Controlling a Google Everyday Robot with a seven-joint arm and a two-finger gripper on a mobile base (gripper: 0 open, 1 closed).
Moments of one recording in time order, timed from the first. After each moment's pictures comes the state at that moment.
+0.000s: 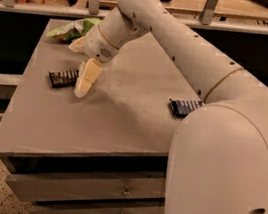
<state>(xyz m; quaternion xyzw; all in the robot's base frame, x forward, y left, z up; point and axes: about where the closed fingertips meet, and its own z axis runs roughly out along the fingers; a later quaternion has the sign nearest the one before) 0.625 0.167 0.841 -0.77 0.52 0.27 0.26</state>
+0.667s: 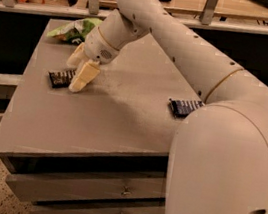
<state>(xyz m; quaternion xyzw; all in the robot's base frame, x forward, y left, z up) 0.624 0.165 0.835 -0.77 0.53 0.26 0.25</state>
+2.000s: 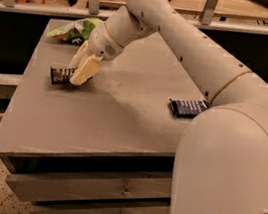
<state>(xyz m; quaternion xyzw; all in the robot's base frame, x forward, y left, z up) 0.628 0.162 0.851 -0.75 0.54 0.28 0.27</state>
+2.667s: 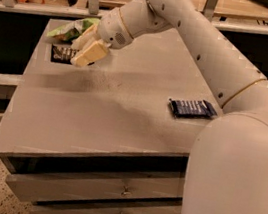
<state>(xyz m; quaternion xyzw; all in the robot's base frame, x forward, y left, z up) 0.638 0.147 0.903 -0.70 0.53 0.33 0.34</state>
